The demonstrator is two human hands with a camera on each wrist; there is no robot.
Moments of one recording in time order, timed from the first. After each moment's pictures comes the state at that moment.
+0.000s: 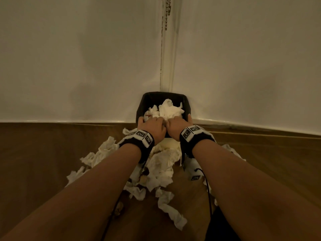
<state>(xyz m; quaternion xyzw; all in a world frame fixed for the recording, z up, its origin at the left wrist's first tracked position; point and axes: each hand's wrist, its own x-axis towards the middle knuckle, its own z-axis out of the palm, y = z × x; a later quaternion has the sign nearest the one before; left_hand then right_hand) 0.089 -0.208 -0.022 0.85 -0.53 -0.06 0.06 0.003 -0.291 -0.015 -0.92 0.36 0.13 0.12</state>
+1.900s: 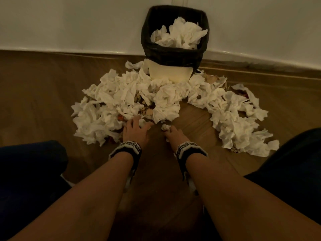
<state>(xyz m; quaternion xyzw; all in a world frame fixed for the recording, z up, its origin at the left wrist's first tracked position) 0.024 -0.023 -0.207 0.89 -0.44 -0.13 -0.02 -0.094 -0.133 -0.181 -0.87 0.31 0.31 0.24</state>
